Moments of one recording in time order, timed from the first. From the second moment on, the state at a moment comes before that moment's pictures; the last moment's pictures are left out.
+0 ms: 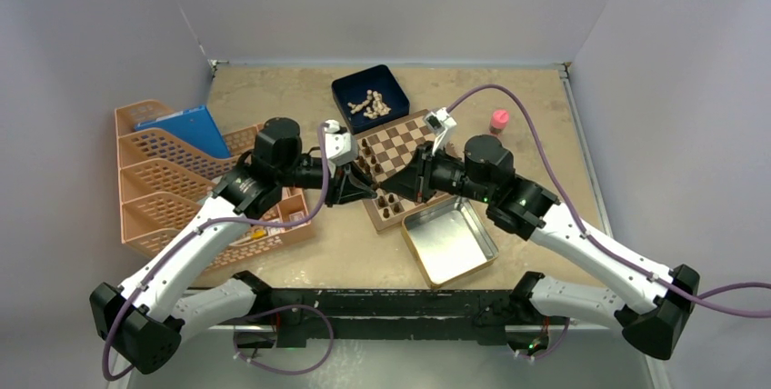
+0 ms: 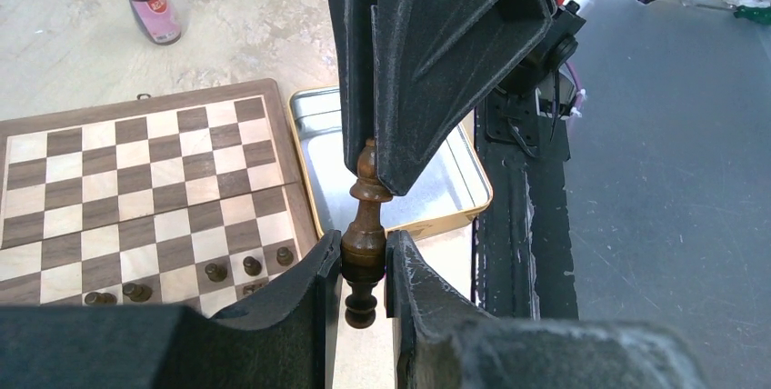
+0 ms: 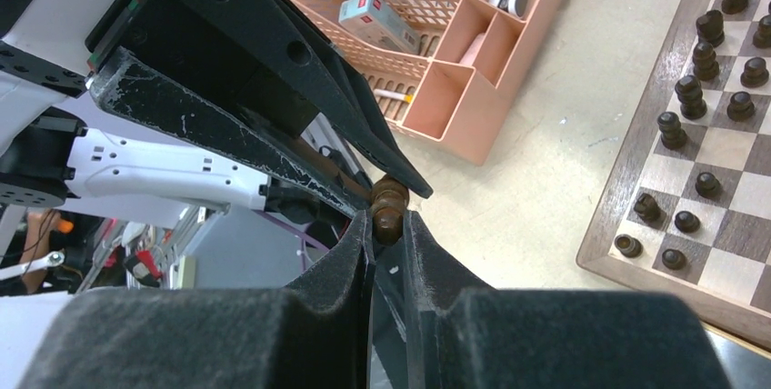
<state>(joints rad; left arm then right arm) -0.55 1.03 0.97 -0.34 0.87 0.19 0.84 1.03 0.99 -0.19 -0.31 0.64</state>
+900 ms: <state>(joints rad) -0.54 0.98 0.96 -0.44 0.79 0.19 0.83 0.97 0.92 -0.06 -0.31 0.72</state>
